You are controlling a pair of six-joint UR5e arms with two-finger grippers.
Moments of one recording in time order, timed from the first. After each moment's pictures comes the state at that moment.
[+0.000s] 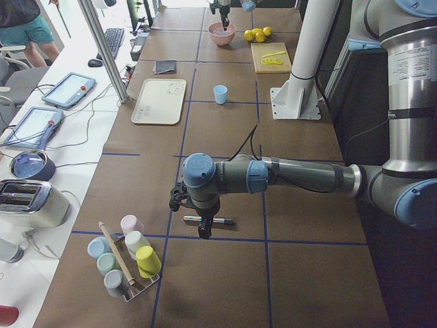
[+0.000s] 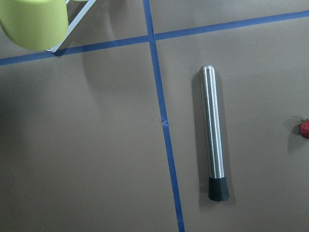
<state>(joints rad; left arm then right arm) -1.56 -1.44 -1.80 -1.42 -2.37 0.20 1.10 -1.76 1.88 -1.30 2.15 0.27</state>
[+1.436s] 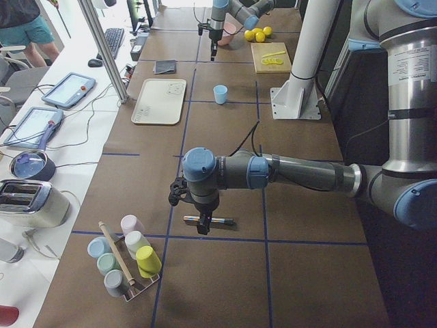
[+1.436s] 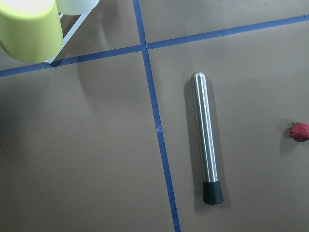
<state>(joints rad) -1.56 -1.44 -1.82 -1.42 -2.37 0.20 0.53 -0.86 1.83 -1.69 1.78 1.20</state>
